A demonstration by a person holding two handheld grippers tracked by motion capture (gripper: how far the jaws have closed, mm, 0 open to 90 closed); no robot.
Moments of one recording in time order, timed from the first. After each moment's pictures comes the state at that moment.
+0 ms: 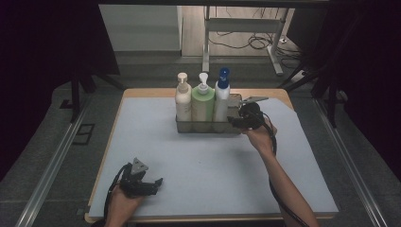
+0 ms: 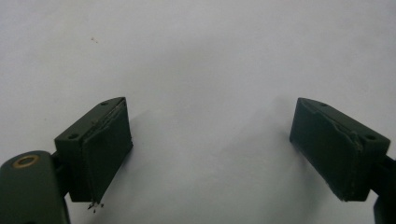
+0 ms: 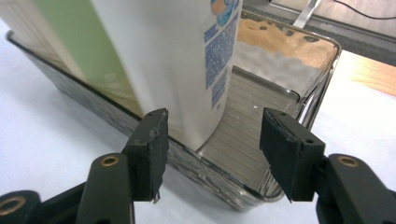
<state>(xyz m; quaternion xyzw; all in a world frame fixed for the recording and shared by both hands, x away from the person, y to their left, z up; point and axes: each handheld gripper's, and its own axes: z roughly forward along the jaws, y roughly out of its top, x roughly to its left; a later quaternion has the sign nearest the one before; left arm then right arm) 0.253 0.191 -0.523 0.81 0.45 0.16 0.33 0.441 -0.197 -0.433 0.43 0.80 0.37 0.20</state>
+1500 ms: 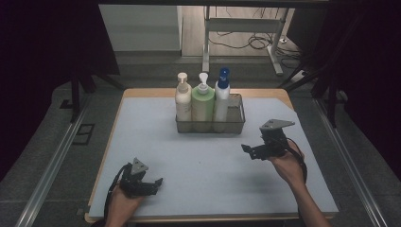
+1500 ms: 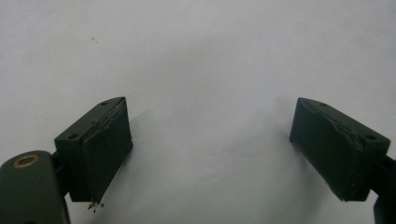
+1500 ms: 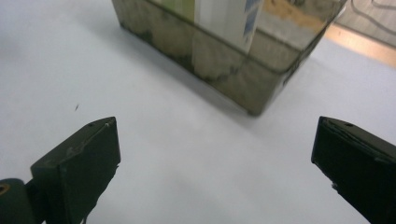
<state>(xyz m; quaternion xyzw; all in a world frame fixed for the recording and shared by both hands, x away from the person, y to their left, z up) 0.253 0.191 -0.524 0.81 0.45 0.16 0.33 0.344 -0.251 -0.423 0.37 0.83 0.37 0.19</state>
